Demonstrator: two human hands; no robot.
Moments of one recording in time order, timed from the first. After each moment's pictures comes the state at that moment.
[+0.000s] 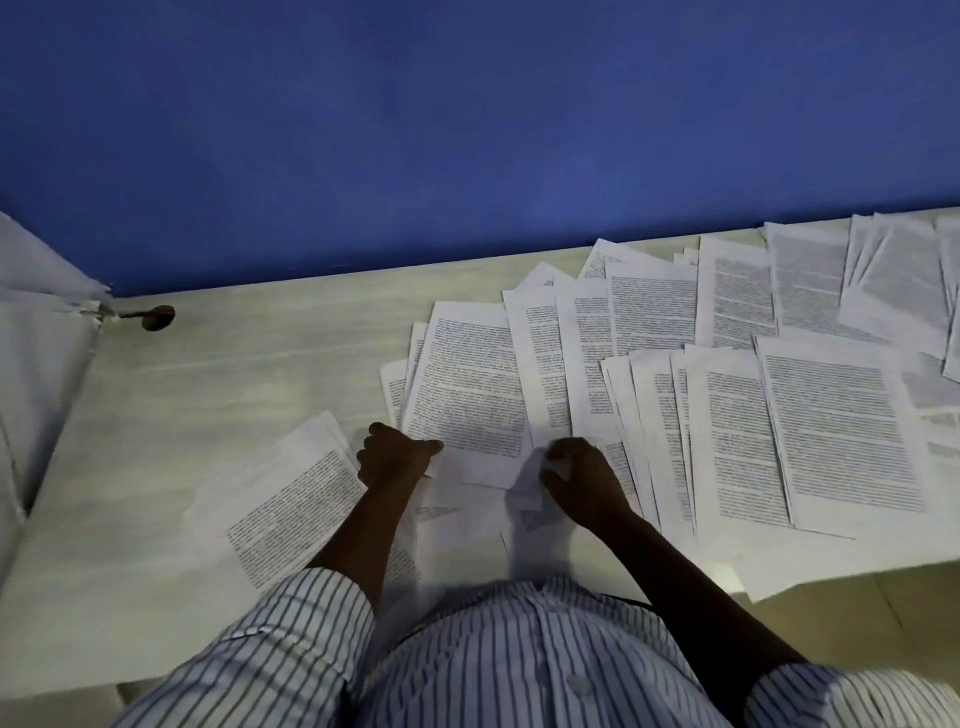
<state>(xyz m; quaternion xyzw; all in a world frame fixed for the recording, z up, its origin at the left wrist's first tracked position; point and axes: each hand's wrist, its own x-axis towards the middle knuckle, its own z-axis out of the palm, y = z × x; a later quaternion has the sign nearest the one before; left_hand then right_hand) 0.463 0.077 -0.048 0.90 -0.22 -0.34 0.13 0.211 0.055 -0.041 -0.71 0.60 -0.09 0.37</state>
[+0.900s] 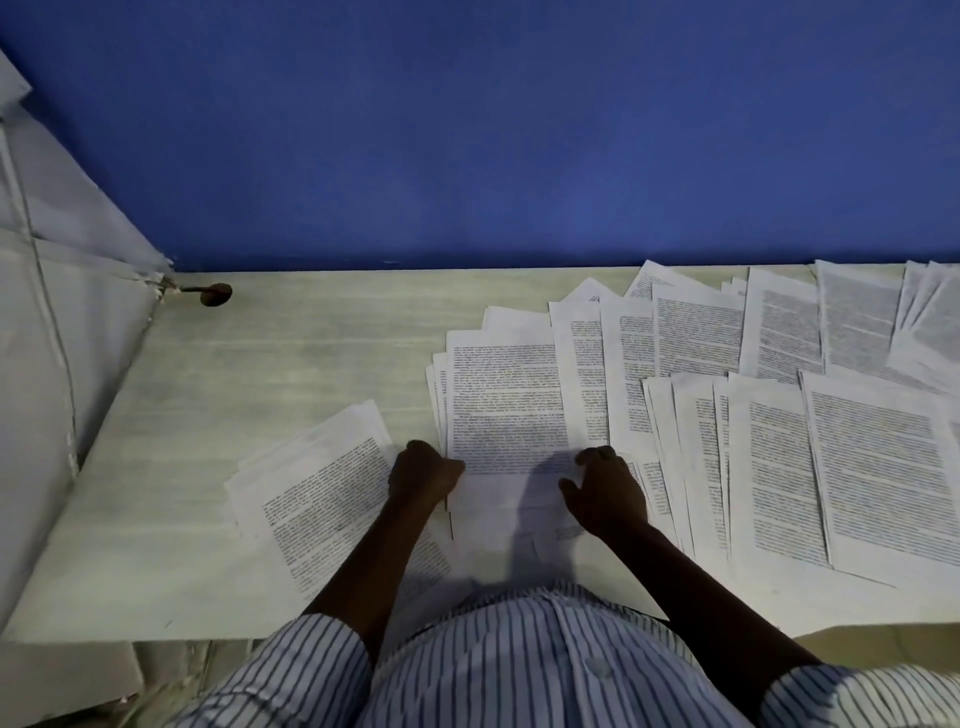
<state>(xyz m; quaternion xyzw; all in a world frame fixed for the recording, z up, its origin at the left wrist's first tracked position) 0.475 0.113 -0.035 0.88 -0.24 -0.40 0.12 0.245 0.058 -0.038 -0.74 0.62 0.01 0.26</state>
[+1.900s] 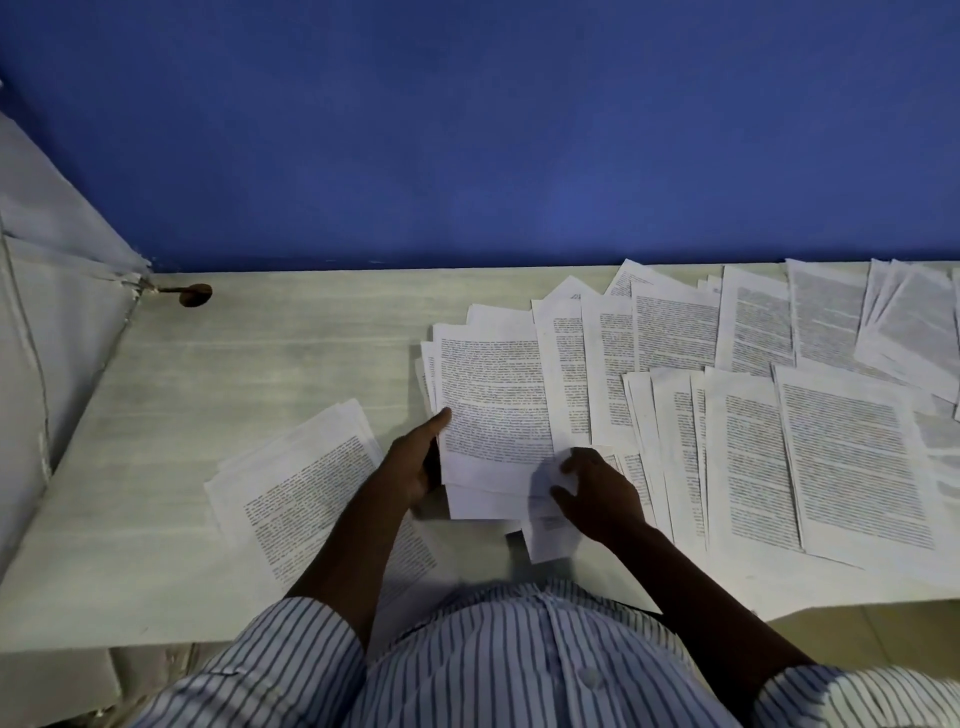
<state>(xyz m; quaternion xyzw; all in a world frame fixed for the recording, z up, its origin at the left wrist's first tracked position) 0.483 0.101 -0.046 0.58 0.01 -0.67 0.47 0.223 0.067 -0.032 -0.77 0.58 0.02 0.26</state>
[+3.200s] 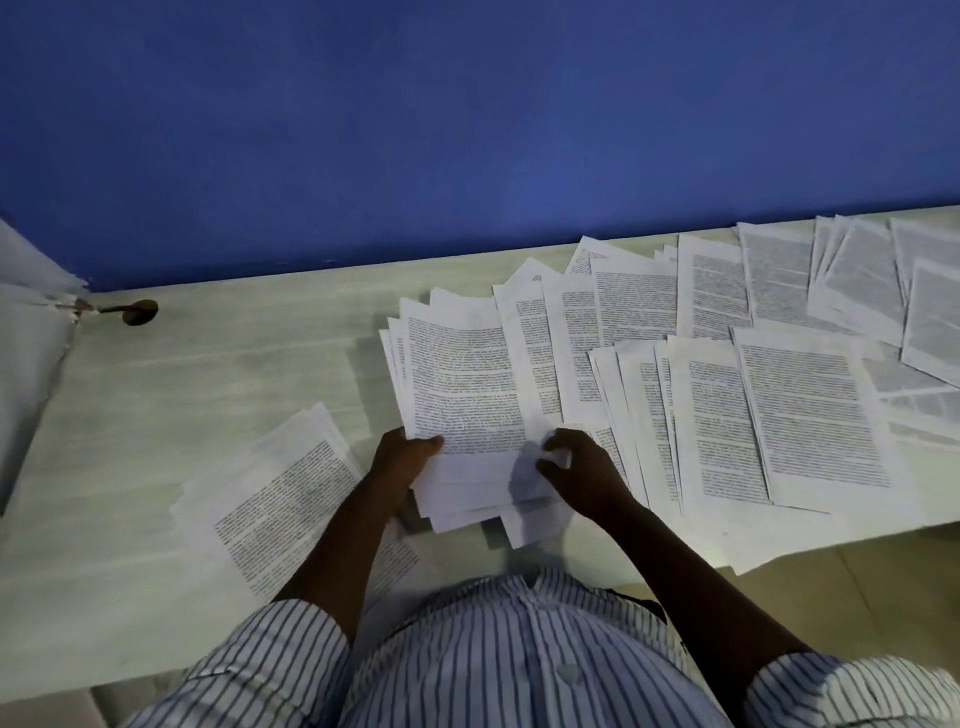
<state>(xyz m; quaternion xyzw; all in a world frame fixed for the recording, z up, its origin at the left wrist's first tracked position) 0.460 0.106 -0.040 0.75 -0.21 -0.52 0.35 0.203 0.067 -0.049 -0.71 0.60 -0.11 0.35</state>
